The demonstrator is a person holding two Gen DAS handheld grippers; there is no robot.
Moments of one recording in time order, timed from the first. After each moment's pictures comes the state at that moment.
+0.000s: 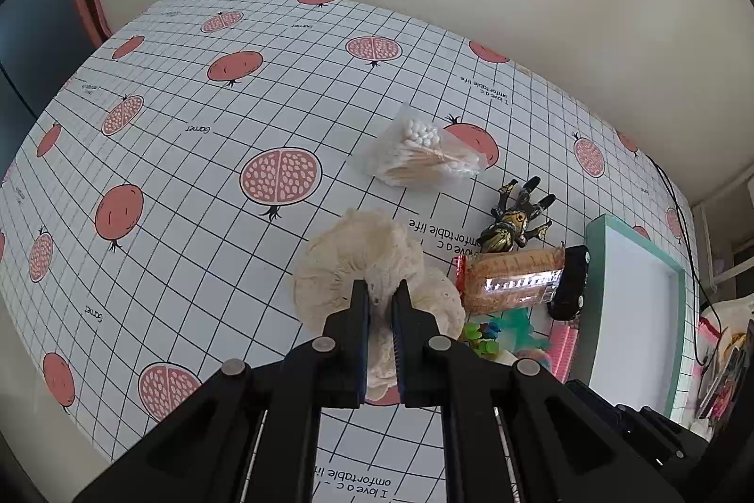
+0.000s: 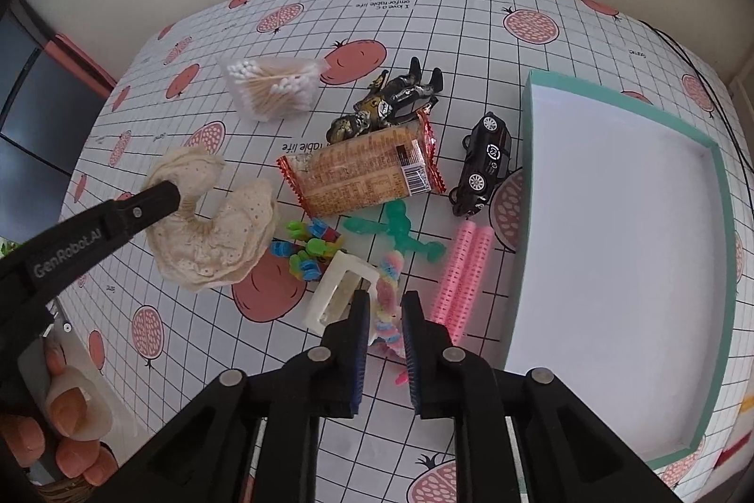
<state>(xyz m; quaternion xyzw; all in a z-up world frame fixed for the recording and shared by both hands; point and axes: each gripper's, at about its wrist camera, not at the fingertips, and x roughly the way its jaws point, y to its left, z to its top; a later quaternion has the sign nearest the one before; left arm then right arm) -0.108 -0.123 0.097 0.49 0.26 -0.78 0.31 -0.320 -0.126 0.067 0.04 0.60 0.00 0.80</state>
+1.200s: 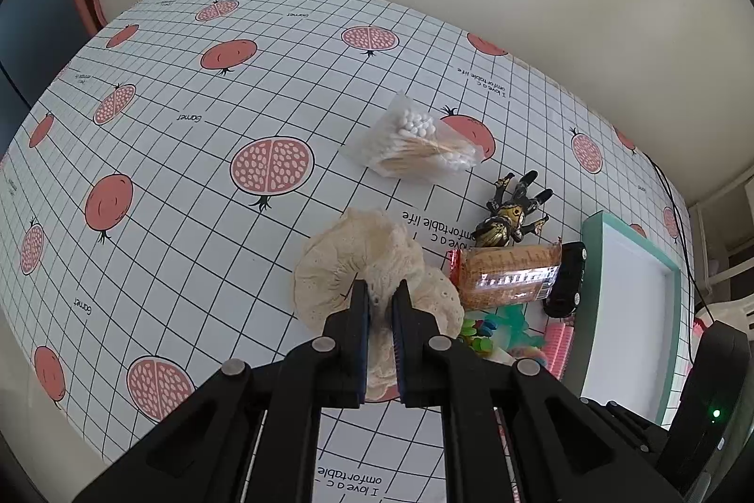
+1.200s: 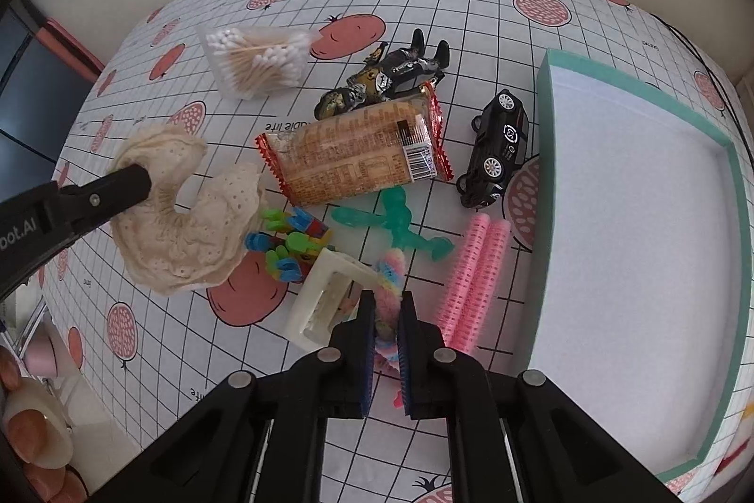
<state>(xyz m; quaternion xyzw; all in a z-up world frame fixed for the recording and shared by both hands) -0.111 -0.122 0.090 0.49 0.28 -0.76 0.31 -0.315 -0.123 0.042 -0.01 0.60 0.03 0.80</state>
